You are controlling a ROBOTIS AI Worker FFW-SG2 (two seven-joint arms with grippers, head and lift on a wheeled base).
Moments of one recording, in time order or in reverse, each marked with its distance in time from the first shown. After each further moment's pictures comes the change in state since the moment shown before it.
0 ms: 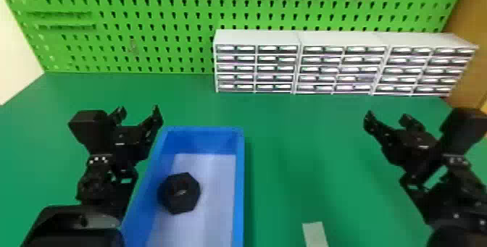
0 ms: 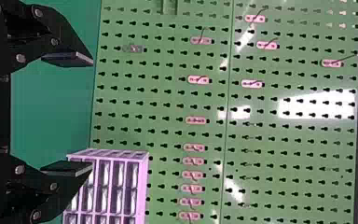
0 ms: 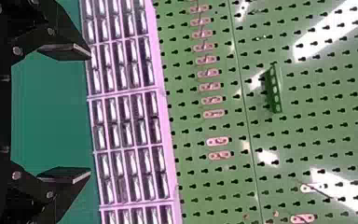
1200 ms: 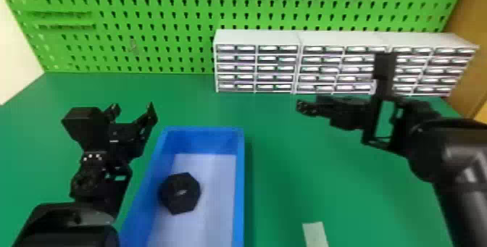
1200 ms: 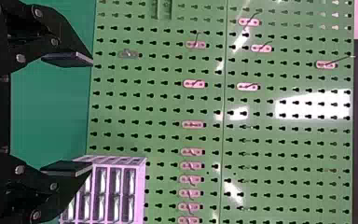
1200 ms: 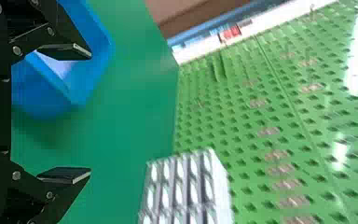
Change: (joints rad) left arm -0.009 0.008 0.021 -0.002 -0.016 0.001 -0.008; right arm -0.387 -0.157 0.183 0.180 -0.102 0.531 0.484
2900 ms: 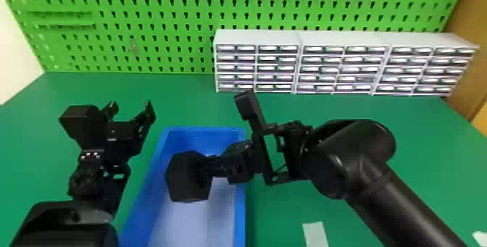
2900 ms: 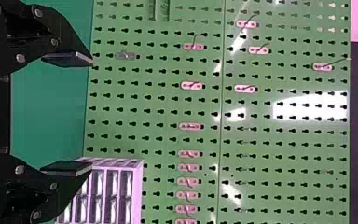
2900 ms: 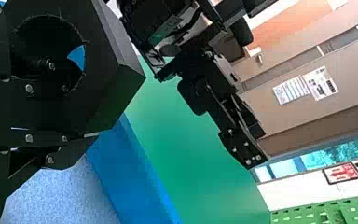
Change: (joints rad) left arm -0.006 0.000 0.008 -0.002 0.000 0.000 -0.001; right arm -0.162 -0.032 0.638 0.094 -0.290 0.094 0.021
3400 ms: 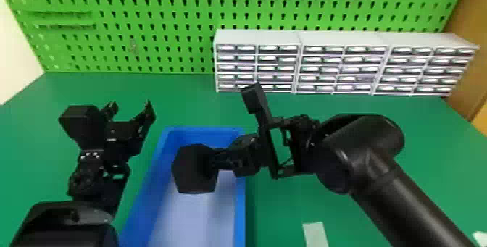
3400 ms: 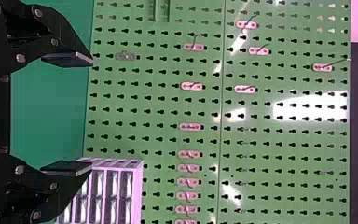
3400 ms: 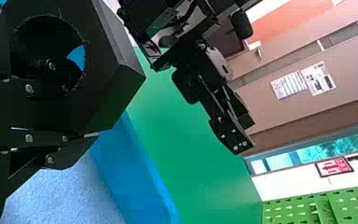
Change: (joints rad) left arm 0.000 0.000 0.001 0.000 0.001 0.000 0.000; right arm -0.002 -0.005 -0.030 -0.014 0.037 0.005 0.013
